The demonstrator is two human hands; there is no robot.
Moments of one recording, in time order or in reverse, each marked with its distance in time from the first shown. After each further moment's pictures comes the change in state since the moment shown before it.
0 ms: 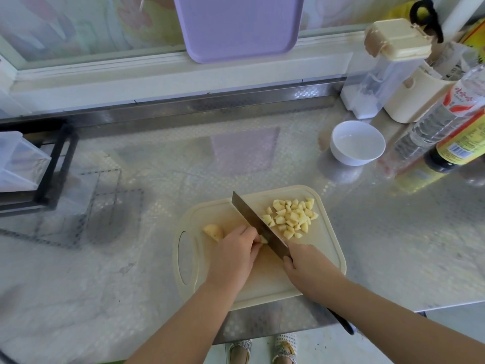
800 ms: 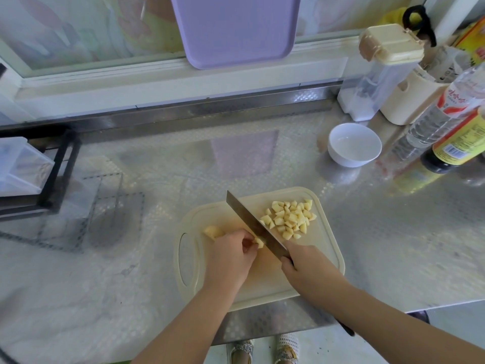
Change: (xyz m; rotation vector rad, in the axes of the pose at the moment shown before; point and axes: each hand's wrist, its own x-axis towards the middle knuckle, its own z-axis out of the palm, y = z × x) left_hand -0.001 0.009 -0.013 -0.184 -0.045 -0.267; right_hand -0.010 -0.005 -0.004 0.038 0.038 -0.020
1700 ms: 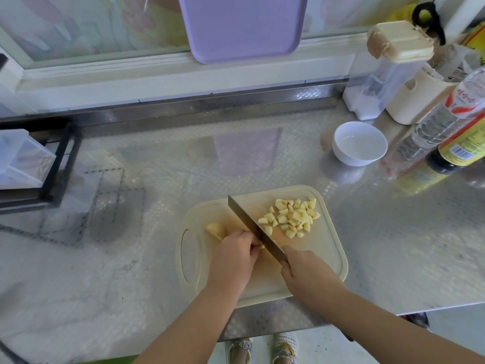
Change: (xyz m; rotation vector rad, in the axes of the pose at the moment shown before) left_hand -0.003 -0.008 0.008 0.160 0.021 0.162; right_hand -0.004 -0.004 0.013 -0.067 -0.032 0.004
